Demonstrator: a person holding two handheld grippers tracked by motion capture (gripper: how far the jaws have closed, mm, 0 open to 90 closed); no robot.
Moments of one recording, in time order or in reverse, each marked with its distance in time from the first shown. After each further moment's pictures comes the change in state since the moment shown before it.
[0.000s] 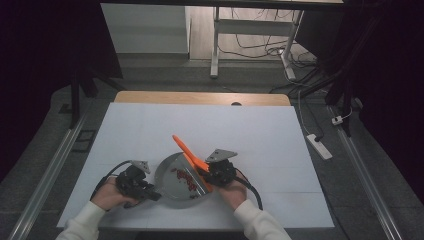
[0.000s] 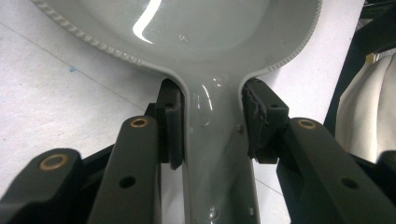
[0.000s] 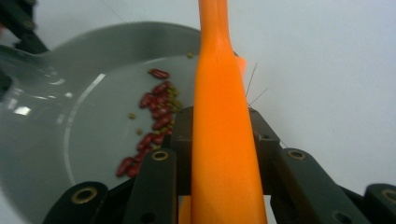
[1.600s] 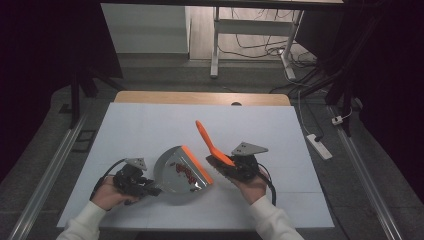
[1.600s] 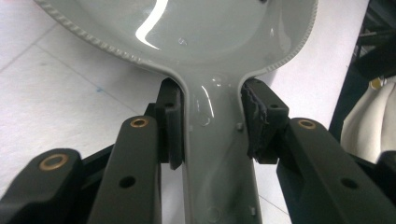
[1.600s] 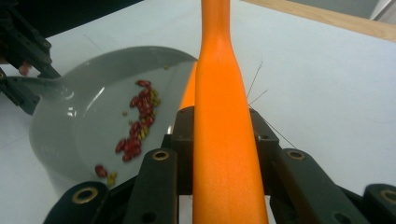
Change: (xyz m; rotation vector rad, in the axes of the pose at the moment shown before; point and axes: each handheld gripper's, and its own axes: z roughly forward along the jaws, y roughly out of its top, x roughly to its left) left arm -0.001 -0.002 -0.011 -0.111 0.052 -0.026; right arm -0.039 -0.006 -0.059 -0.132 -0.016 0.083
